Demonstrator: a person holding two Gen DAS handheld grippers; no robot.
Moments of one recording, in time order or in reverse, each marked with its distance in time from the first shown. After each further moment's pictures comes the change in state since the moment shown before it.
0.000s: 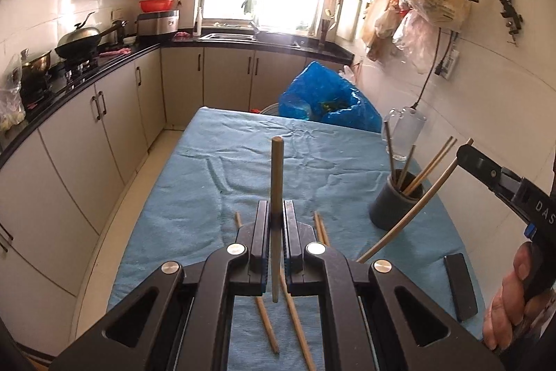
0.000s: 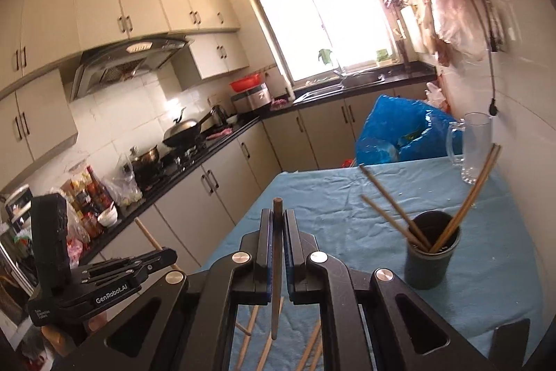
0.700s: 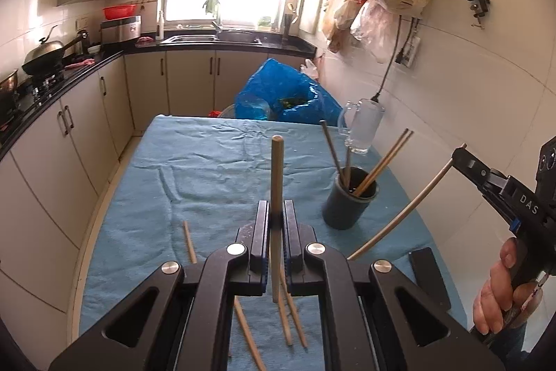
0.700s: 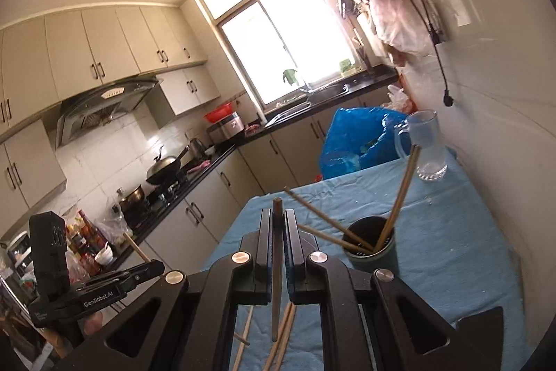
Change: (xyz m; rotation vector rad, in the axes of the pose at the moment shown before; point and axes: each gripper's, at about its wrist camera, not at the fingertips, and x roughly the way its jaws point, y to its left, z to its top) left arm 0.000 -0.061 0.016 0.072 0.027 -0.118; right arm -0.063 -0.075 0.010 0.142 -0.098 -0.064
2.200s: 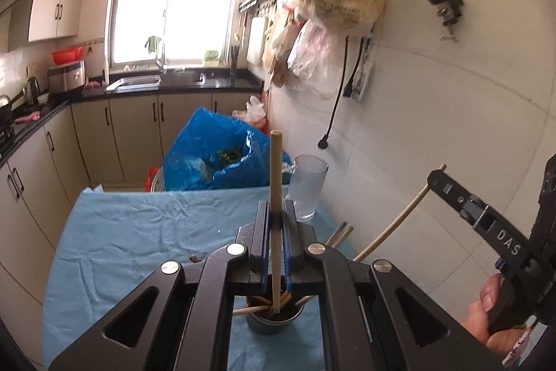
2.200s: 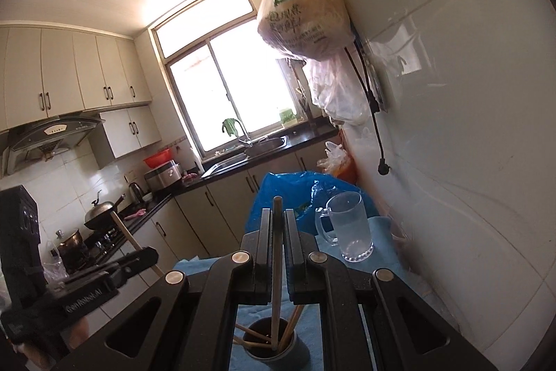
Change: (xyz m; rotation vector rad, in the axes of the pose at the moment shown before) left arm 0.107 -0.129 0.119 0.102 -0.110 -0.126; right arm 0.006 -0.067 0.100 -0.024 -0.172 -0.258
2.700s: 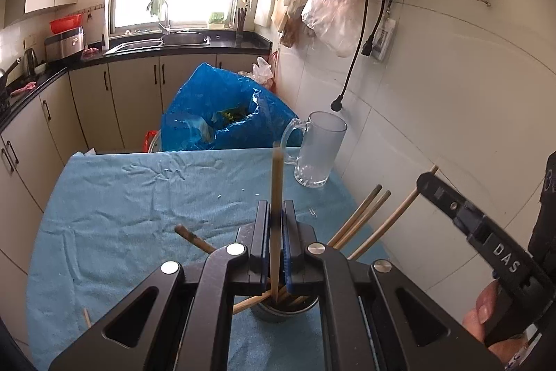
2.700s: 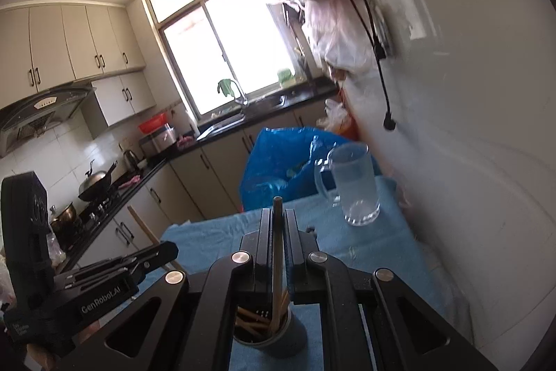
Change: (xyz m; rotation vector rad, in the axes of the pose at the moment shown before) left arm 0.054 0.017 -0.032 -0.031 0.127 0.008; right arm 0.052 -0.012 -0.041 -0.001 0.162 0.002
